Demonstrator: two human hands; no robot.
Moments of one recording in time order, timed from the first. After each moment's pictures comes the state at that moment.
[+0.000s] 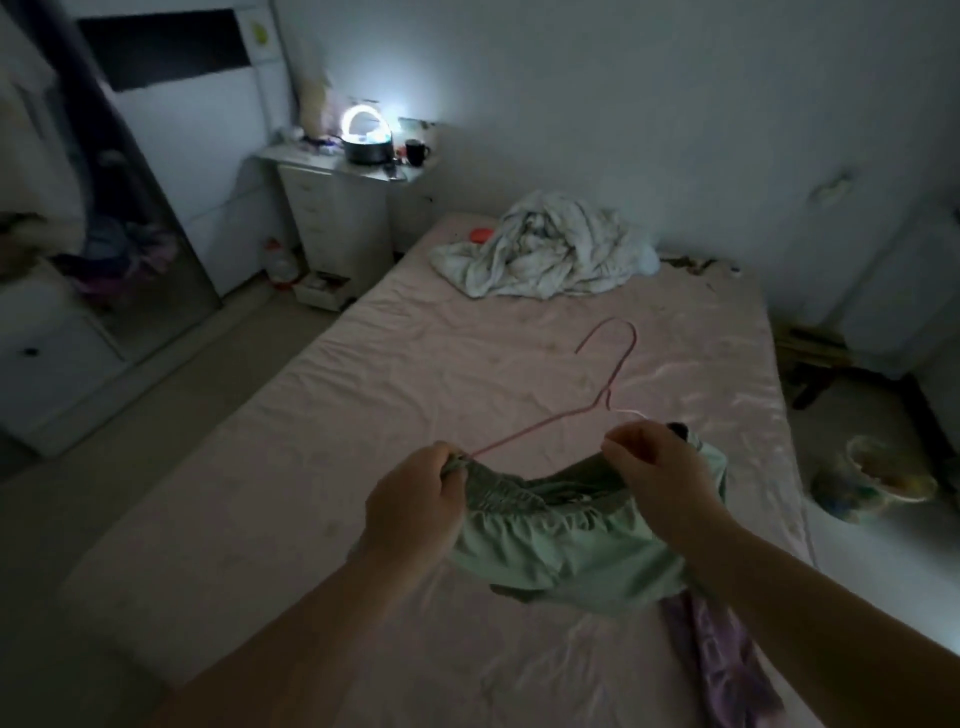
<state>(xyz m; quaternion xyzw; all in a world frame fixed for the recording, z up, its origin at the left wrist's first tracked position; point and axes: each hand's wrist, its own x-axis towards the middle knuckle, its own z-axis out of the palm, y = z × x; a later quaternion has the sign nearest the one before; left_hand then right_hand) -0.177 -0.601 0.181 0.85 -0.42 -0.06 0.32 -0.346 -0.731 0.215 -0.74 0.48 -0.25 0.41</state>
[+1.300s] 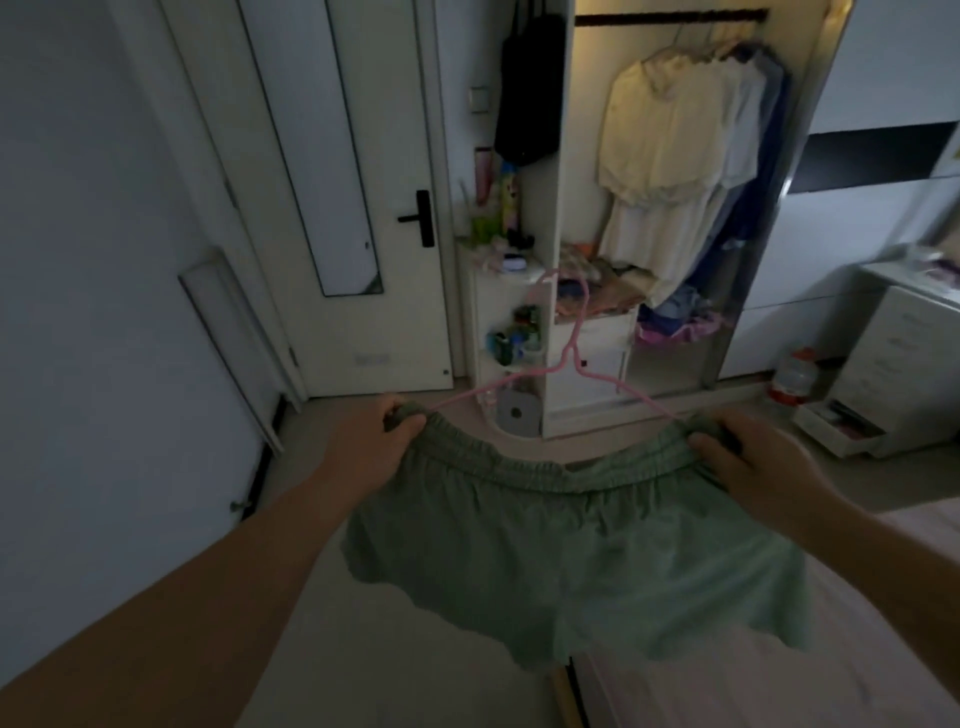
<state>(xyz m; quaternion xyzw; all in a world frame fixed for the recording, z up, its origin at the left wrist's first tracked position) 0.304 0.024 0.284 0.94 0.04 0.09 0.33 0.278 -0.323 0.282 -0.96 -0.01 -0.11 0.25</state>
